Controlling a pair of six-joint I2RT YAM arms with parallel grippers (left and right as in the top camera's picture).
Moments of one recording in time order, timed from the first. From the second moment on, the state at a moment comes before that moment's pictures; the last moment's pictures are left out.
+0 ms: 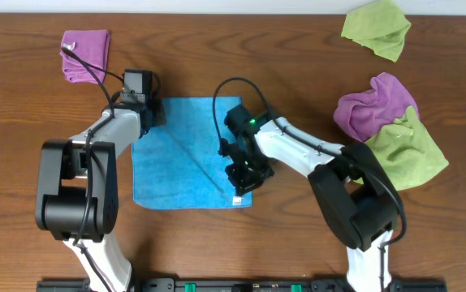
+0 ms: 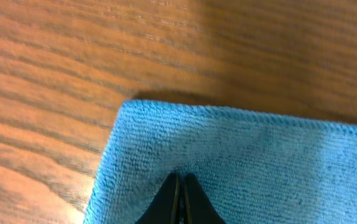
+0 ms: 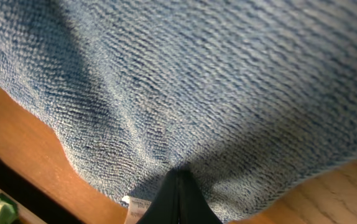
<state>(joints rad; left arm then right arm) -0.08 1.96 1.12 -0.24 -0.11 -0.27 0.63 2.08 1.34 -0.97 -0.41 0.07</state>
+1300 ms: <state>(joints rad) 0.00 1.10 0.55 -0.83 0.25 -0.50 0.29 1.76 1.15 -0.95 -0.53 -0.03</state>
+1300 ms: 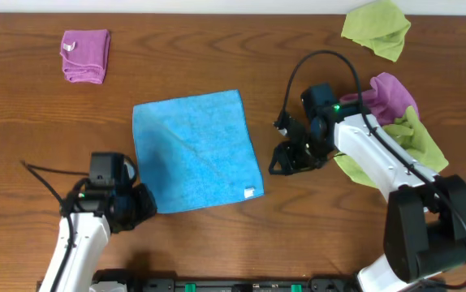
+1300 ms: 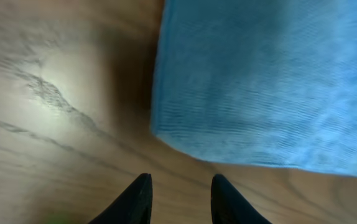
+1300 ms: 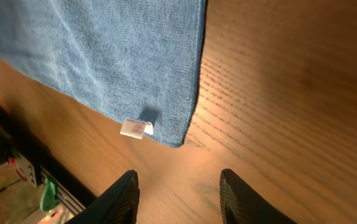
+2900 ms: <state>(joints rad) 0.00 1.24 0.47 -0.58 0.26 -0.59 0.42 1.76 0.95 -0.71 -0.48 0.05</state>
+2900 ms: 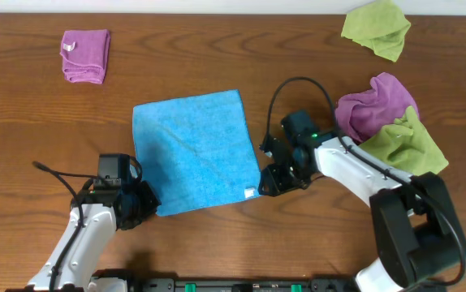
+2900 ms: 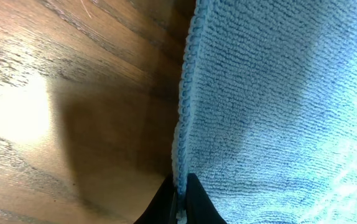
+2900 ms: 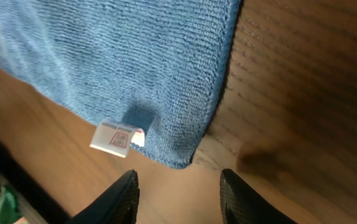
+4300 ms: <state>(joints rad) 0.00 1.32 0.75 -0.41 0.20 -0.67 0.52 1.83 1.33 -0.55 -0.29 0.20</state>
